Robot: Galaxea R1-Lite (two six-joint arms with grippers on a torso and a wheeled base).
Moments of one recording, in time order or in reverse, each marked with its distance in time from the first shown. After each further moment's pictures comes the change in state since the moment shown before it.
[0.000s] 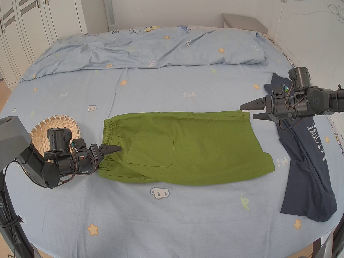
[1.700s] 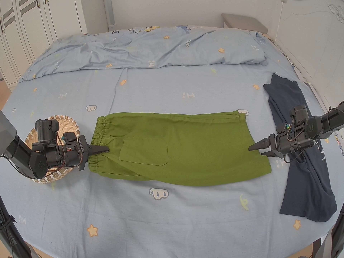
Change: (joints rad) left arm 0.085 -0.102 -0.047 0.153 -0.221 -0.060; right arm -0.106 0.123 0.248 0.023 0.005 -0.104
